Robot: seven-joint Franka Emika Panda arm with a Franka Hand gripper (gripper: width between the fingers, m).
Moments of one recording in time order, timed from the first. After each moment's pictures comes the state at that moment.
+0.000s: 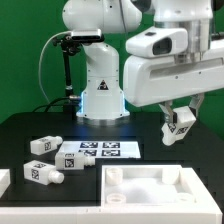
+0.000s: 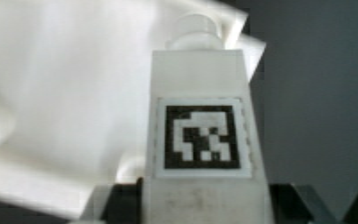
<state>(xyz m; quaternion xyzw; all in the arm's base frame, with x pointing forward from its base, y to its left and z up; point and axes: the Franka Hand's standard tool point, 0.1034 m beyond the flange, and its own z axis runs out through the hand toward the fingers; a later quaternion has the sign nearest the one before) 0.604 0.112 0.154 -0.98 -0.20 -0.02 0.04</state>
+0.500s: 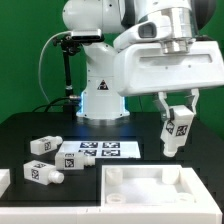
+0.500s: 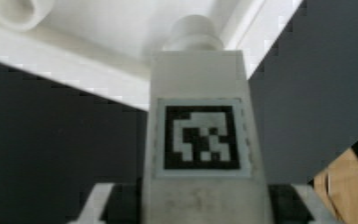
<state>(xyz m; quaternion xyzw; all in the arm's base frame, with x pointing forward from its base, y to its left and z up) 0.609 0.095 0.151 -0.96 -0.20 -0.21 0.02</state>
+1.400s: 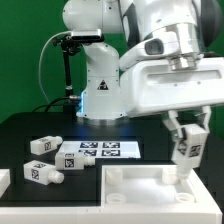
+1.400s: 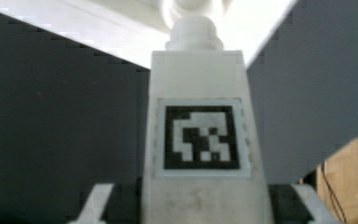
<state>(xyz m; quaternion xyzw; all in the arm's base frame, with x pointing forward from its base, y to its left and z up) 0.648 0.094 0.132 -0.95 -0.22 -0.20 0.04</state>
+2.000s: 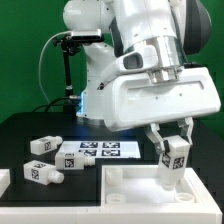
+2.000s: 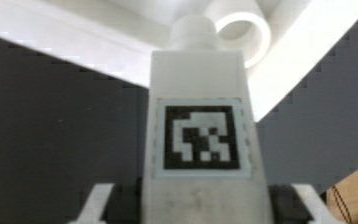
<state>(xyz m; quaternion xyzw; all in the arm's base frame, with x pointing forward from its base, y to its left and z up) 0.645 0.092 0.109 -0.95 -0.21 -0.22 0.05</state>
